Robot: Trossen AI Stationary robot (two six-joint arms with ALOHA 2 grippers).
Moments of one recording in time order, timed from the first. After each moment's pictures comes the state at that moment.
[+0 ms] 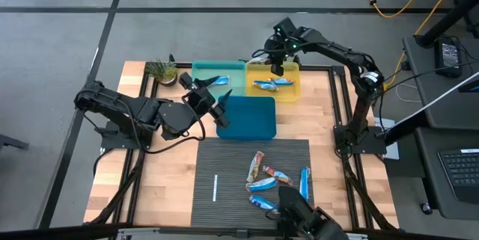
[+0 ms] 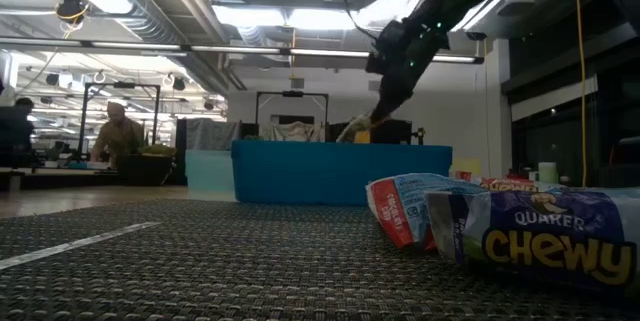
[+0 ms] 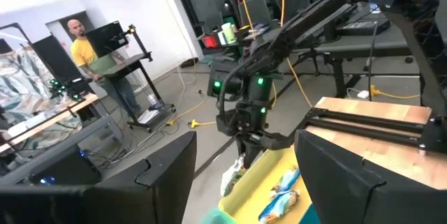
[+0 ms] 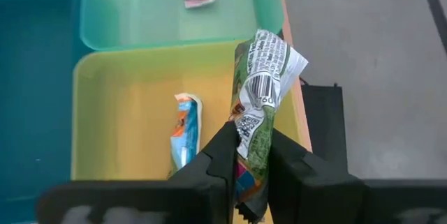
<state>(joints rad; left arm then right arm) -0.33 1.42 1.54 -0.35 -1.20 0.09 -0.80 1.89 1.60 -0.74 -0.34 -0.63</state>
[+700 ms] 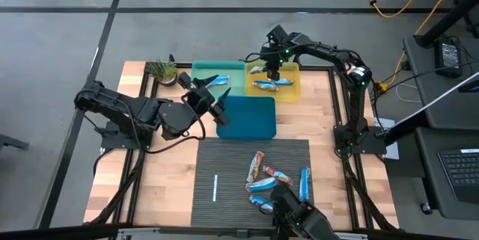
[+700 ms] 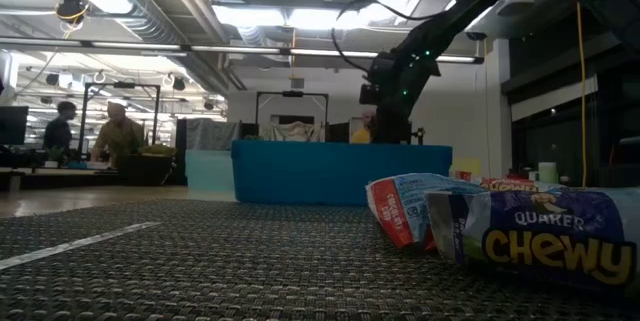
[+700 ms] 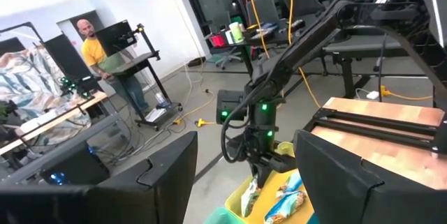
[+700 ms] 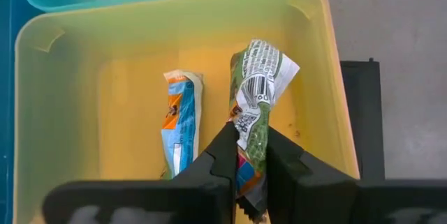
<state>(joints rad) -0.33 1.42 1.54 -0.35 -1.23 0.09 -0.81 2.03 1.60 -0.71 -0.35 -0.63</state>
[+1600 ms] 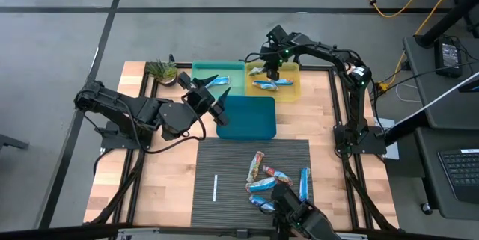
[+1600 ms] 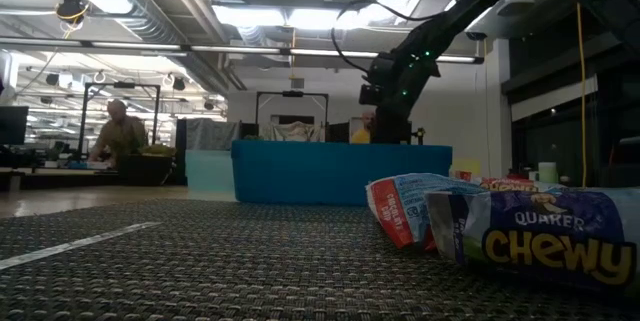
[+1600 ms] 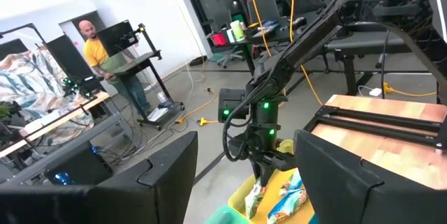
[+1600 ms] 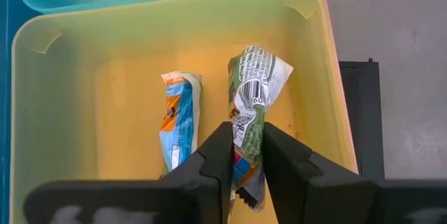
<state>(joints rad) -0.33 1.42 1.54 -0.36 -1.24 0.09 -0.81 2.03 1.60 -0.71 -0.35 -0.63</state>
